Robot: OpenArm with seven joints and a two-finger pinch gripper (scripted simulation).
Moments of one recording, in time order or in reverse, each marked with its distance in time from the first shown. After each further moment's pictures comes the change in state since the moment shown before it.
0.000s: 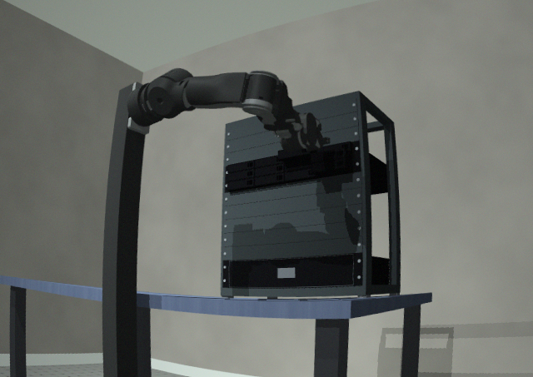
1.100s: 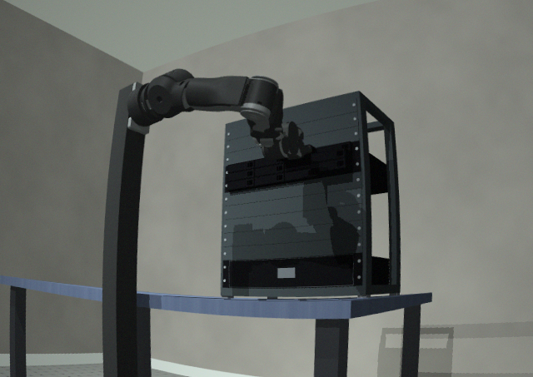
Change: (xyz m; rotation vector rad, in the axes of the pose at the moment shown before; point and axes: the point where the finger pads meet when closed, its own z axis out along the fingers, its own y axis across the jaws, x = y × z) arm 0.048 -0.021 -0.016 0.009 0.036 0.007
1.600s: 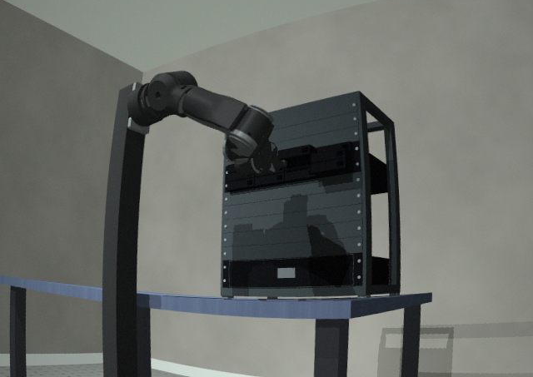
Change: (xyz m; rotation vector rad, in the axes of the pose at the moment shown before) arm 0.063 -0.037 -0.023 -0.009 -0.028 -0.006
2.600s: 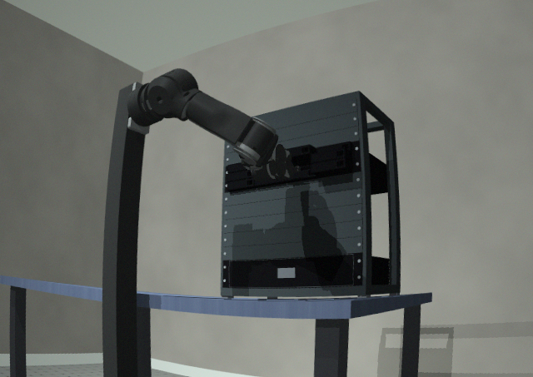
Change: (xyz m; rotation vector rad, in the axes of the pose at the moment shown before) arm -0.003 -0.001 0.065 0.004 -0.011 0.000
